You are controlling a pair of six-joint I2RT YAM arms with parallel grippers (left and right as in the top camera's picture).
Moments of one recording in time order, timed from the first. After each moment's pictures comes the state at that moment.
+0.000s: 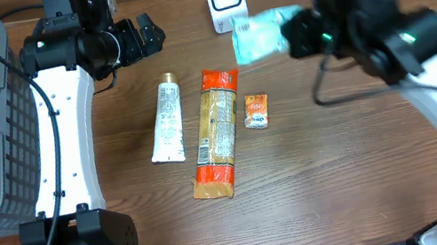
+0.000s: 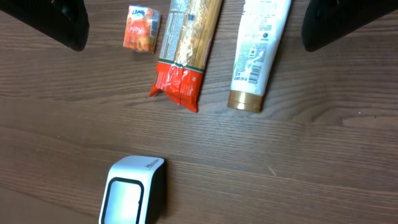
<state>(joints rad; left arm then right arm) 0.00 1.83 1.90 -1.07 0.28 -0.25 0.40 1.56 1.68 -0.87 -0.12 0.36</state>
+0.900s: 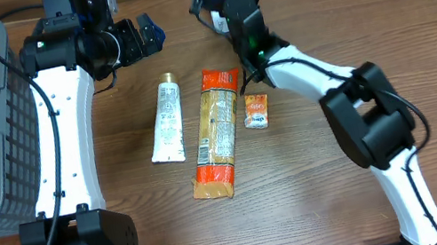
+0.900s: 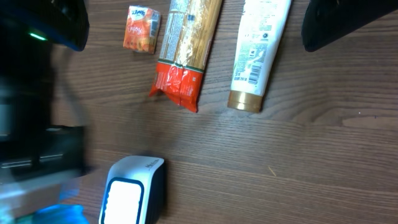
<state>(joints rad) 0.00 1.83 1.90 -1.07 0.28 -0.25 0.52 2.39 1.75 0.61 0.55 -1.29</state>
